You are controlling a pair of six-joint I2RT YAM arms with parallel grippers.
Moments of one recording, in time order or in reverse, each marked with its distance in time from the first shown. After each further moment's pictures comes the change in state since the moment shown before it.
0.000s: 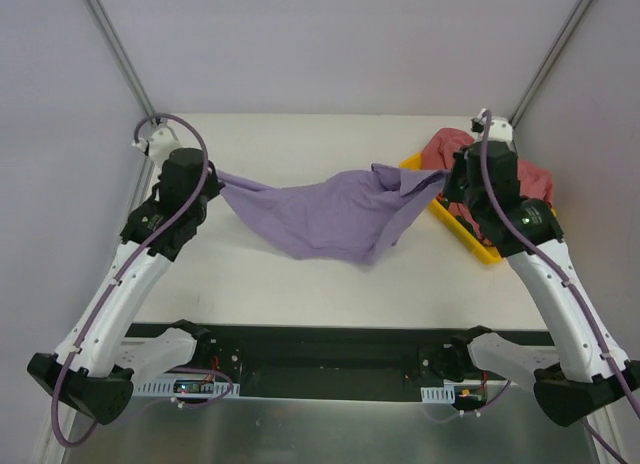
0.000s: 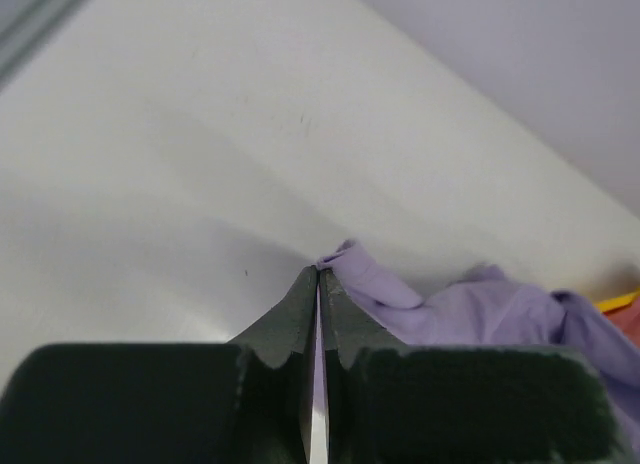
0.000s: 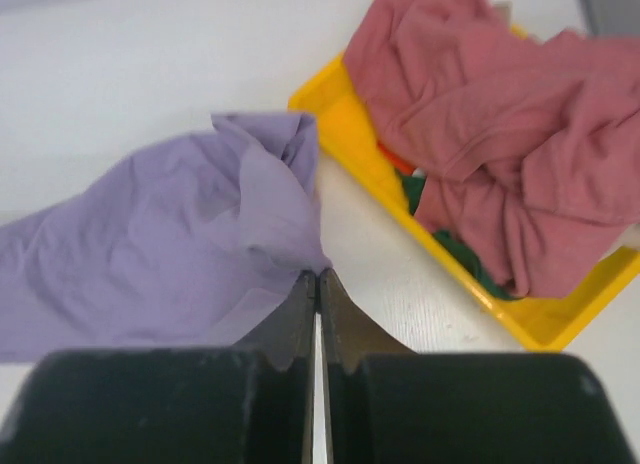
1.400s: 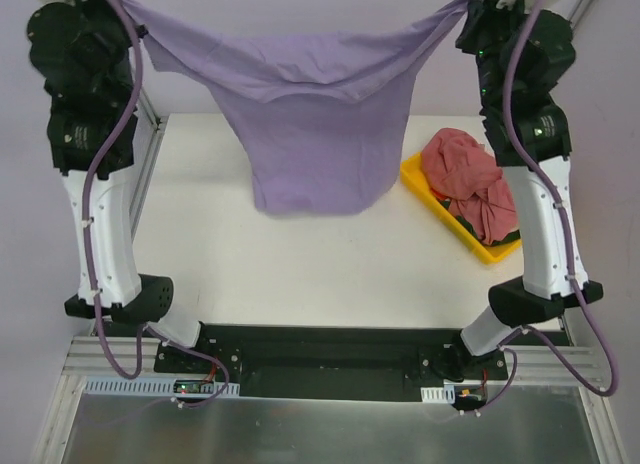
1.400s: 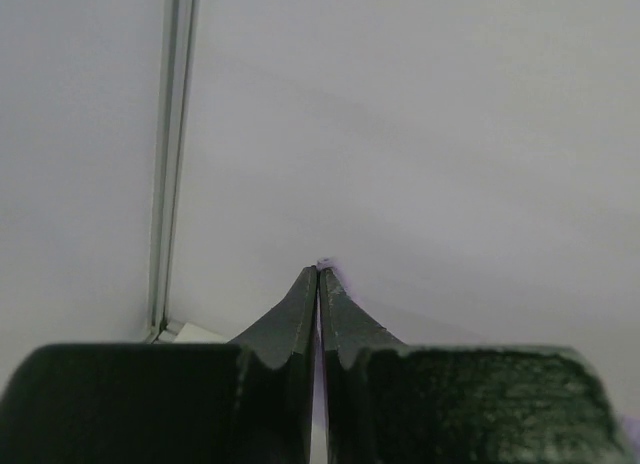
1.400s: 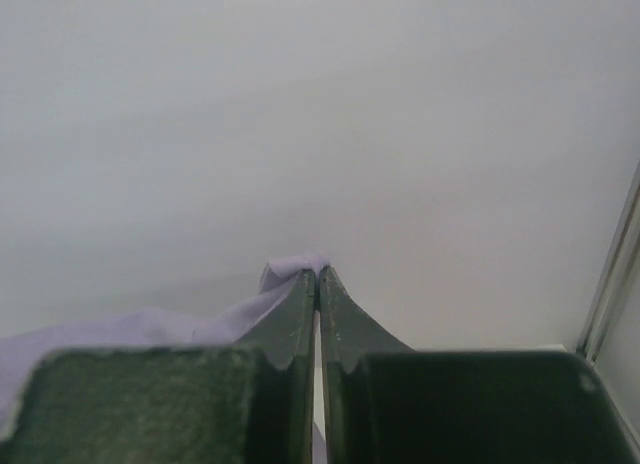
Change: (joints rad) left arm 0.267 0.593 1.336 0.035 0.115 0.522; right arm -0.056 0.587 1.059 0.313 0.000 -0.259
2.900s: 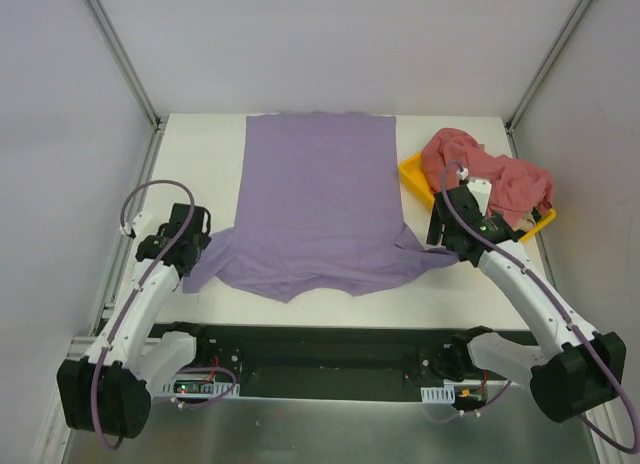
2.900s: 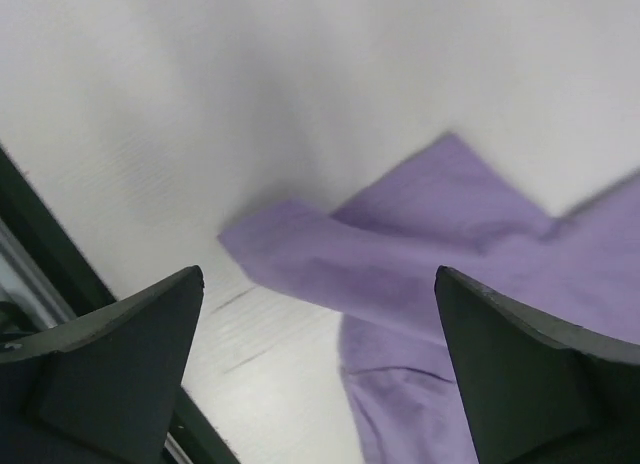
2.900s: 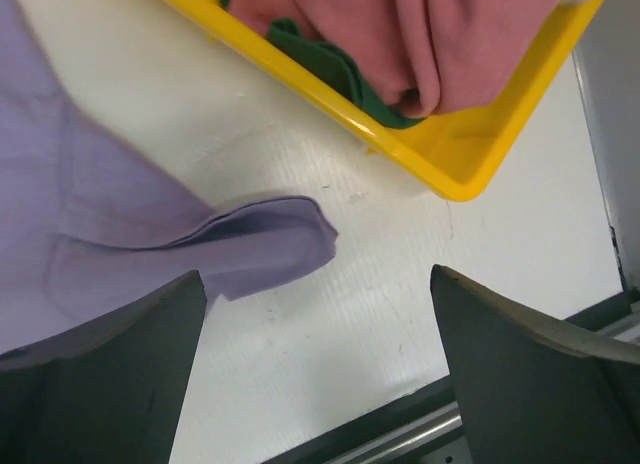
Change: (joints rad) left arm 0.005 -0.651 -1.779 -0.316 -0.186 -0.897; right arm -0.009 -0.551 -1.456 -0.405 0.212 0.403
